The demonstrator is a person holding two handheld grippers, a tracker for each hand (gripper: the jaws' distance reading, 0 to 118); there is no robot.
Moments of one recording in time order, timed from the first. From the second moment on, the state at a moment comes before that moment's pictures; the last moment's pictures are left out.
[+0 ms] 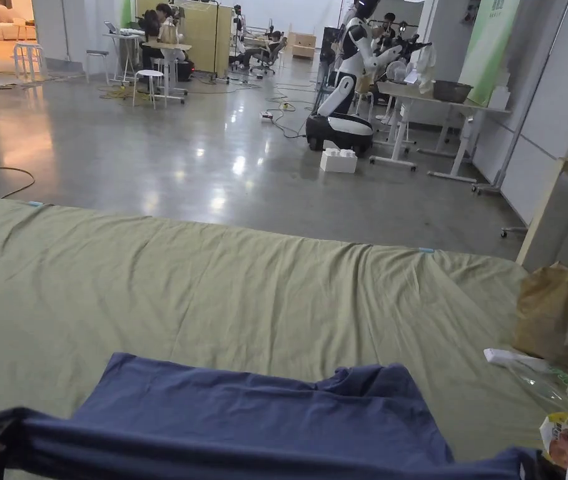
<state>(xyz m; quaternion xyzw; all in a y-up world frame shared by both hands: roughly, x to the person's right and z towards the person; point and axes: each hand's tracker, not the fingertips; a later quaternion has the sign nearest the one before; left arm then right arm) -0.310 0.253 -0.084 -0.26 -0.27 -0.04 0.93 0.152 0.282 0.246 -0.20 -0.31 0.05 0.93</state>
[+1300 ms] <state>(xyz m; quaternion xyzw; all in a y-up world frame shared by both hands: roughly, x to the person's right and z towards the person) -0.262 0.202 -0.072 -0.24 -0.25 -0.08 0.94 0.125 0.233 0.197 -0.24 -0.28 0.02 0.93</state>
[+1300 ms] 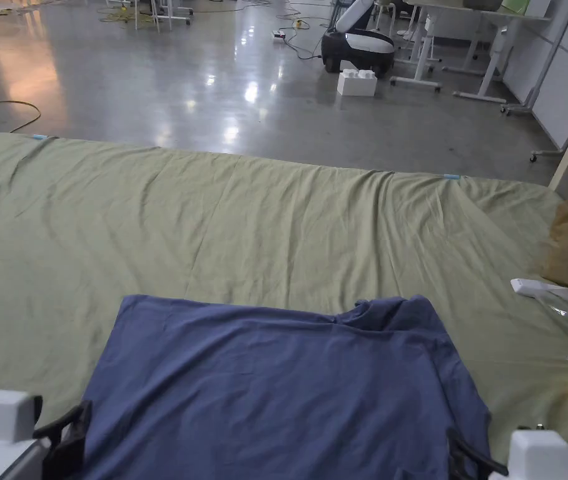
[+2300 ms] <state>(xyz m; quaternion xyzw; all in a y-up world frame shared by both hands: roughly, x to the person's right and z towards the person) -0.262 0.220 -0.088 -0.29 -0.25 -0.04 0.92 0.107 0.265 0.132 -0.07 -0.29 0.02 0.96</state>
